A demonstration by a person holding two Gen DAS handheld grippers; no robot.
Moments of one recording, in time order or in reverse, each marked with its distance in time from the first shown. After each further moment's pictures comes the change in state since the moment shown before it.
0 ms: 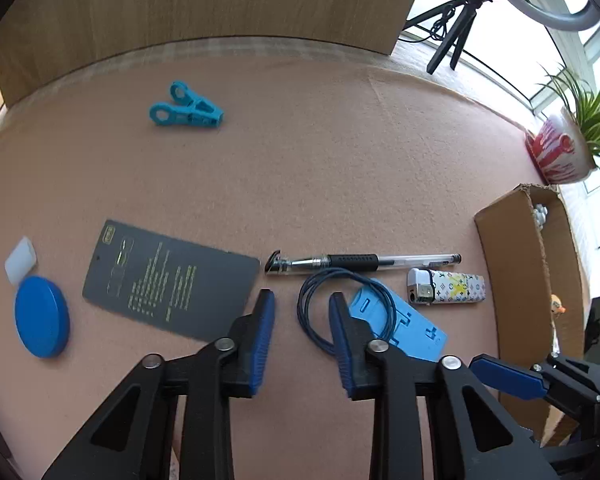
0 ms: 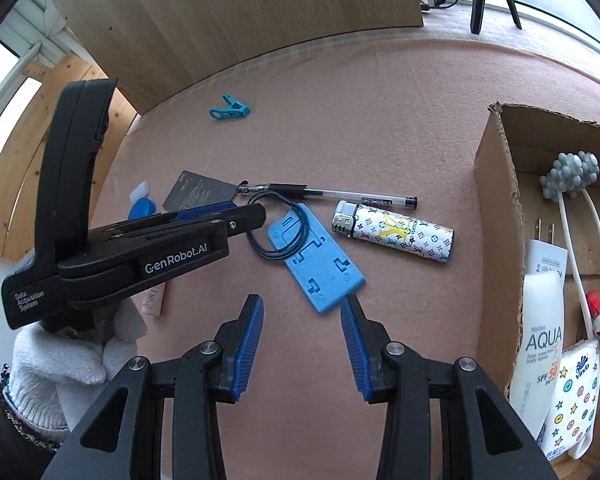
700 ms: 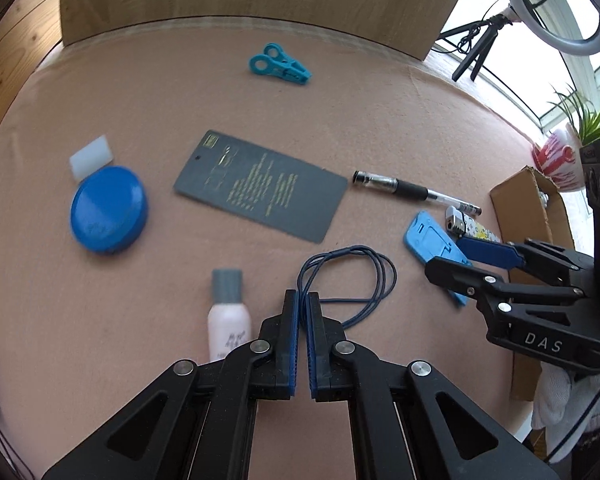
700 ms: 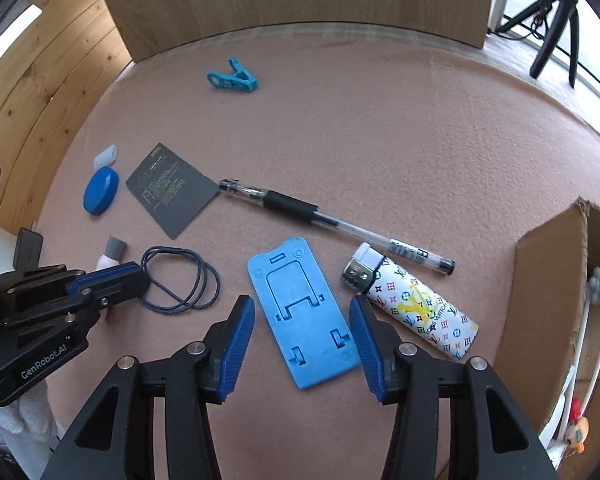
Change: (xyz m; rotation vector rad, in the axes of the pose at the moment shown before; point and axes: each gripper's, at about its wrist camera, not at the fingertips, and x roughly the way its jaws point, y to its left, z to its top) left arm -0.031 0.053 -0.059 -0.116 -0.008 -0.030; right arm 0.049 0.019 0.032 -0.247 0.087 -0.104
